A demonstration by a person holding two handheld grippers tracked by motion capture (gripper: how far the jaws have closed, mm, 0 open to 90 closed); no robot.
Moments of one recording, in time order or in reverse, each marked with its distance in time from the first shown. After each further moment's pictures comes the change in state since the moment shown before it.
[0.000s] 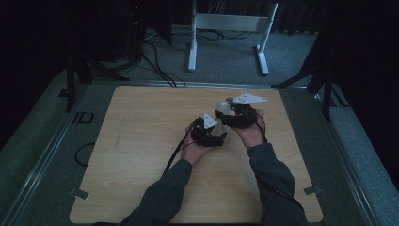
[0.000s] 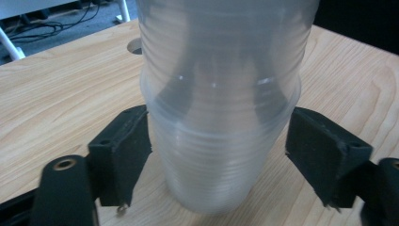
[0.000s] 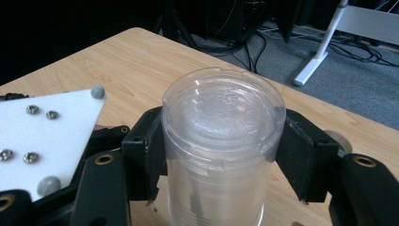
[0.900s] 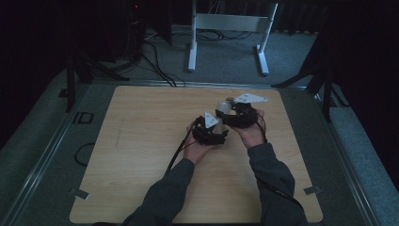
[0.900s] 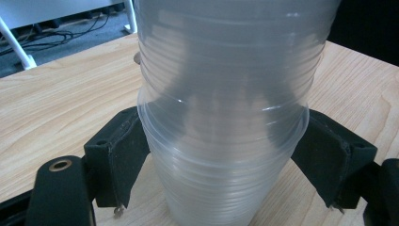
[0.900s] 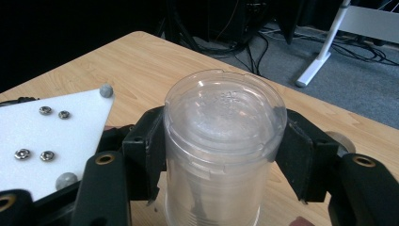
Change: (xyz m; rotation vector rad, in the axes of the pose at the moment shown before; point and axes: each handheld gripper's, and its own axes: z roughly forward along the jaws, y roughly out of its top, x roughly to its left) left arm -0.002 0.002 0.006 -0.033 0.028 -0.005; right arm -0.001 0.001 -0.001 -0.011 0.010 0.011
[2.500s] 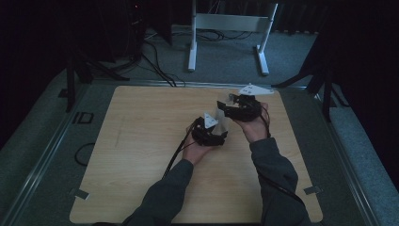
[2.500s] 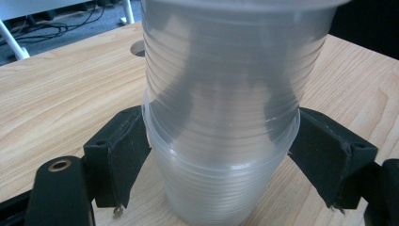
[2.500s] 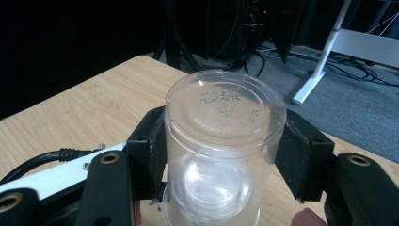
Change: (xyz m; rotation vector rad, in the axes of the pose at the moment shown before) left arm 0.001 -0.003 -0.001 0.025 -0.016 -0.003; right arm 0.002 0.029 -0.019 -0.061 -0.004 -0.011
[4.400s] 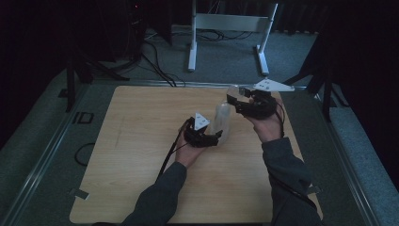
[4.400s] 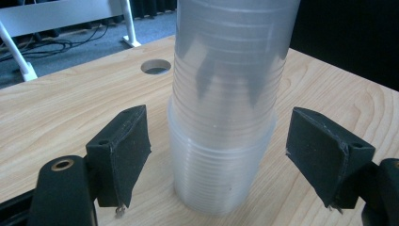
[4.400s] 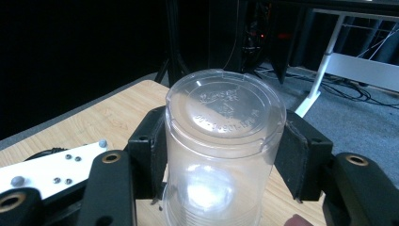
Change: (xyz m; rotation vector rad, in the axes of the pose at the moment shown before) left arm 0.007 -0.001 -0.038 -0.078 -0.008 -0.020; right arm -0.003 0.023 -0.047 -0.079 0.009 -0.004
